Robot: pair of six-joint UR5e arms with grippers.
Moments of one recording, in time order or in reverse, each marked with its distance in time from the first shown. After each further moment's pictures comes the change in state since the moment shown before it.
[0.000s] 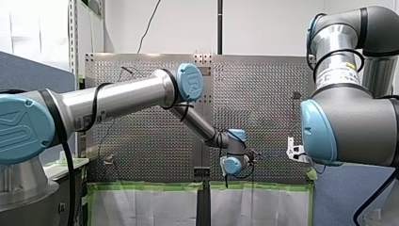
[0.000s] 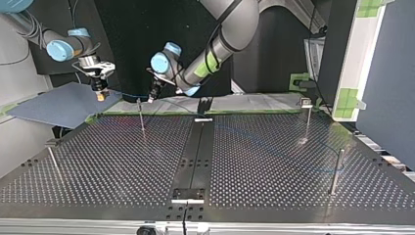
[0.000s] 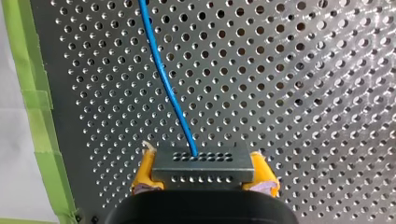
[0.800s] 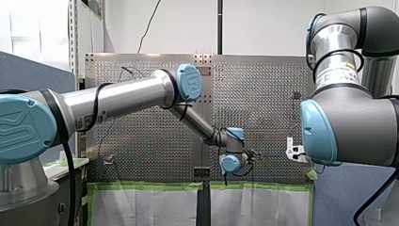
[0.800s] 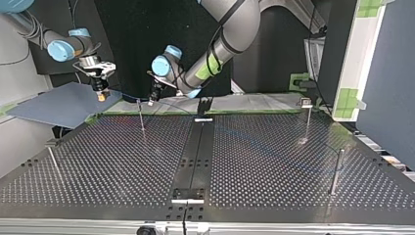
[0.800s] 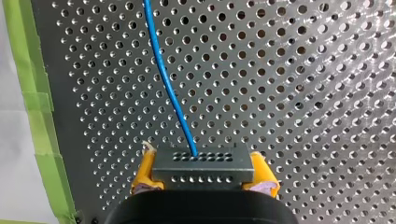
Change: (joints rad) left arm 0.014 -0.001 0.018 -0.009 0.018 -0.002; right arm 0.006 0.000 0.000 0.001 0.003 -0.004
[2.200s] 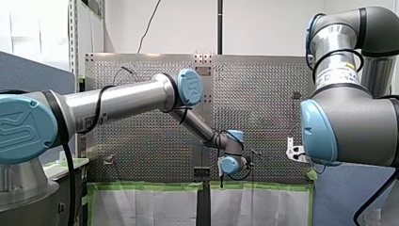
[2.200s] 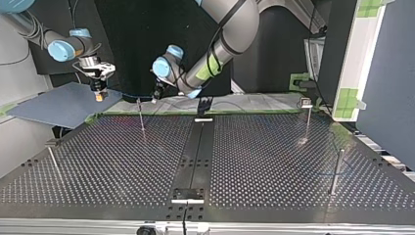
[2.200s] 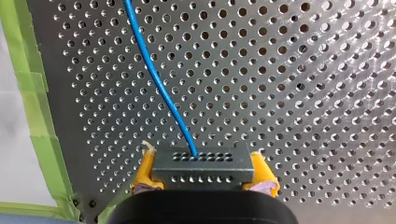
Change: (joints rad) left arm 0.005 -0.028 0.028 -0.092 -0.001 0.086; right arm 0.003 0.000 0.000 -0.005 0.057 -0.004
